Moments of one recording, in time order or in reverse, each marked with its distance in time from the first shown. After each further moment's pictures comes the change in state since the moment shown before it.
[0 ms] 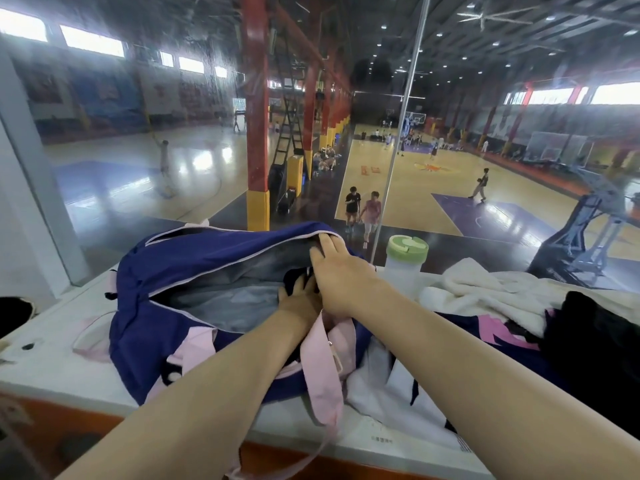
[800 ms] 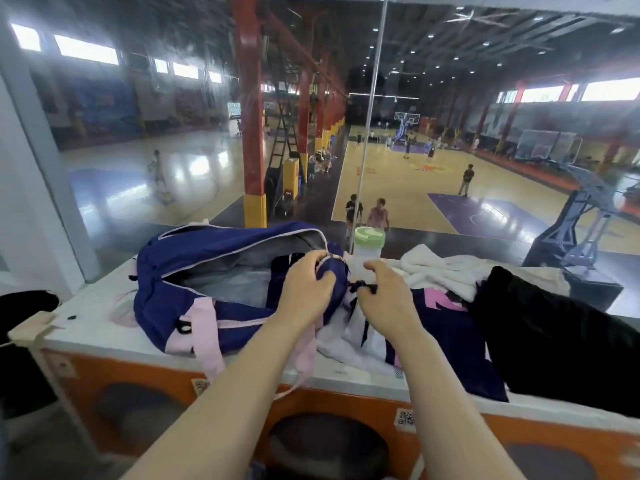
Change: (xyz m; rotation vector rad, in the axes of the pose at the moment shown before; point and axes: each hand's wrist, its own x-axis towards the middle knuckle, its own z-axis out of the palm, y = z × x) left_hand -0.126 0.086 -0.033 -0.695 0.427 0.095; right_hand -0.154 0.037 -0.023 0.737 0.235 0.484
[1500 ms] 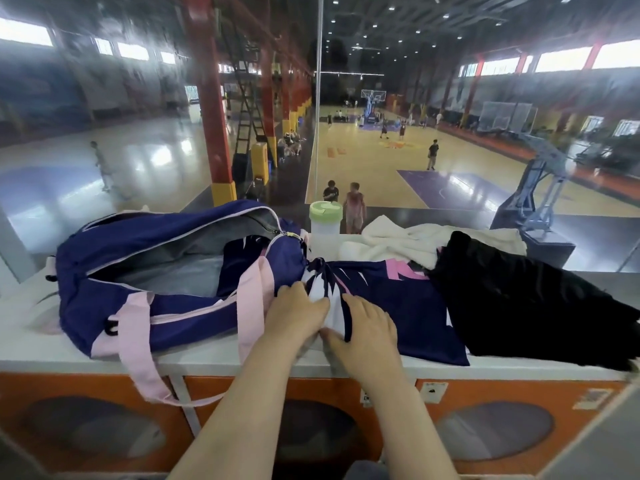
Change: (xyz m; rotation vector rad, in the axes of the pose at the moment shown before) left_hand -0.022 -0.020 0.079 0.354 -0.232 -0.278; right_hand -0.066 0.073 0.031 -0.199 0.002 0.059
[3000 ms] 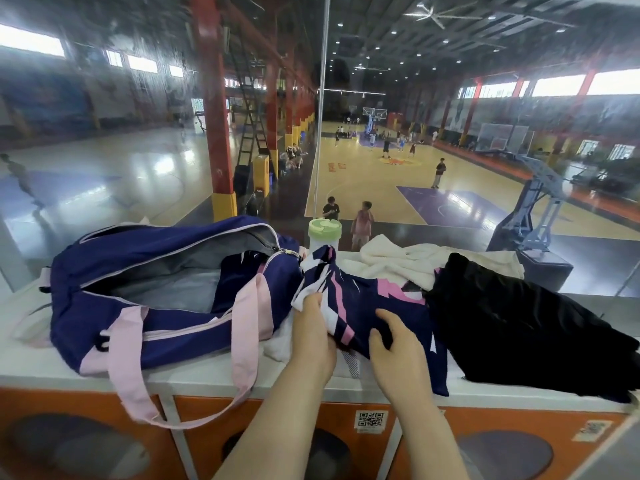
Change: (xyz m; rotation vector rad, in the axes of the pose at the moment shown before) left_hand -0.016 0.041 0.024 -1.493 -0.073 -0.335; right_hand 0.003 0.032 -0.025 0.308 0.157 0.167
